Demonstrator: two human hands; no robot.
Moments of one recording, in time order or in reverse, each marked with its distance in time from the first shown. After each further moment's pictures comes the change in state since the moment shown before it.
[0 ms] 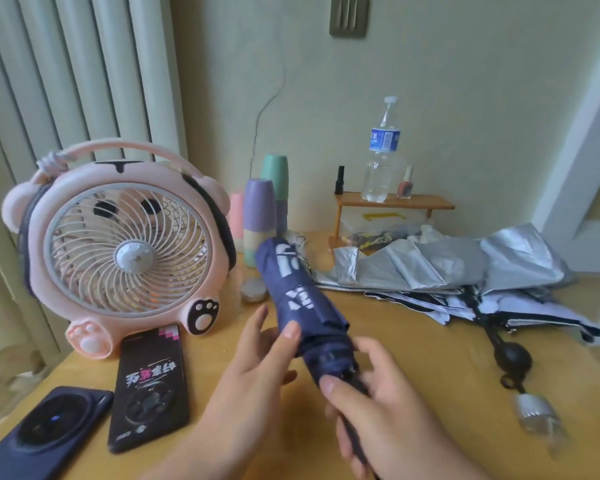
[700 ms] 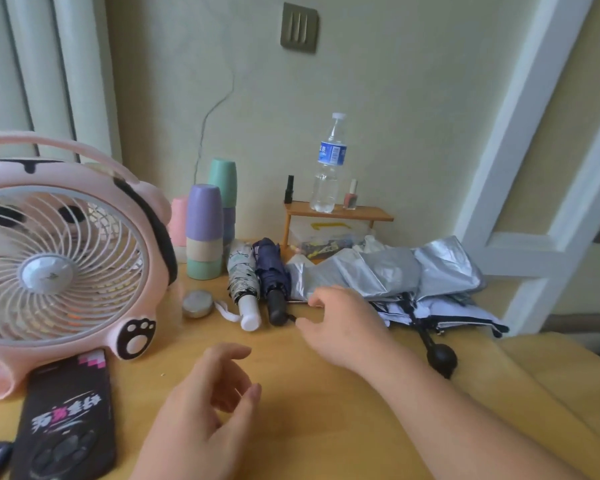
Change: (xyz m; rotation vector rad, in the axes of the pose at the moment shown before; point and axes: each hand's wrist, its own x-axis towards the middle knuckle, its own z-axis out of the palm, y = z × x) left_hand -0.001 -0.021 -0.011 0.522 0.002 0.428; right_hand 0.097 -0.029 -0.053 -1.062 0.315 -0.056
